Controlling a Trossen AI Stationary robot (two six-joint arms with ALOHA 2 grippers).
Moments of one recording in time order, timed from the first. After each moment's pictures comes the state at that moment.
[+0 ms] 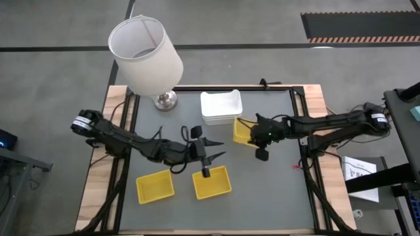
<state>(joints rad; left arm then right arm) -0.31 1.53 1.03 0.44 -0.54 0.14 -0.02 1.15 0.74 -0.46 0.00 0.11</state>
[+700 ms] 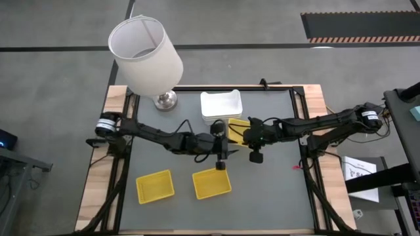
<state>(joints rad) -0.12 1.80 1.17 0.33 -0.26 0.15 0.04 1.29 0.84 -0.47 0.08 0.05</state>
